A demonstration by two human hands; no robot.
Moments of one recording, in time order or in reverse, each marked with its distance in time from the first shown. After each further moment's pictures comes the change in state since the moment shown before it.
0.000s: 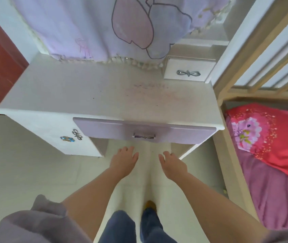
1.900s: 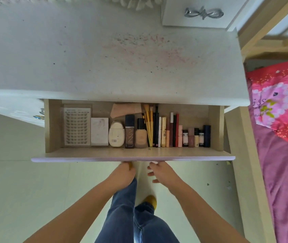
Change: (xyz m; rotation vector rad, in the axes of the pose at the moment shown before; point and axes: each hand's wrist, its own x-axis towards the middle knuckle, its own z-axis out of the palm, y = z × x) left_hand 0.012 0.008 0.085 -0.237 -0.429 -0.178; right_hand 0.028 0.022 0.068 0.872 -0.463 0.356
